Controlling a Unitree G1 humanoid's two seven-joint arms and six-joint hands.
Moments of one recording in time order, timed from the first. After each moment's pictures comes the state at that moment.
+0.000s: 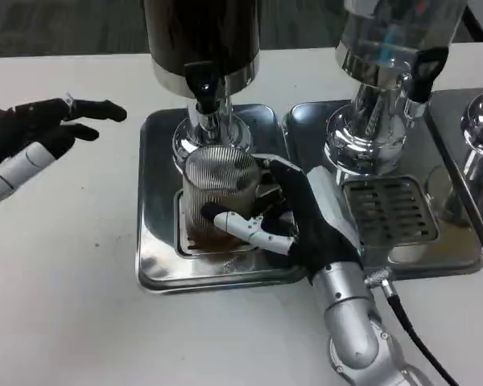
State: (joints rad) left arm -0.40 0.66 0.20 0.83 -0.21 -0.84 -0.81; right arm -0.27 0.03 0.32 0.44 -0.44 -0.10 -0.29
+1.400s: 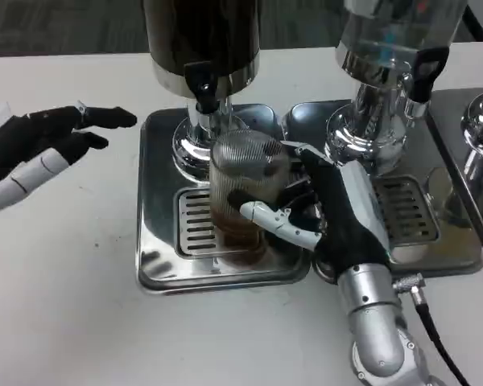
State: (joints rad) left arm -0.44 0.65 0.17 0.91 -0.18 -0.89 -0.81; right arm -0.18 0.00 0.27 0.28 -0.45 -0.10 -0.30
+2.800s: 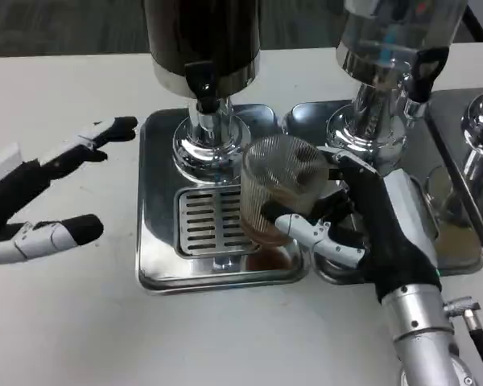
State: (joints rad) left arm -0.28 0.72 0.17 0.80 -0.10 -1.13 -0.76; right arm 0.02 -0.06 0.23 -0.05 -0.47 -0.03 -0.19
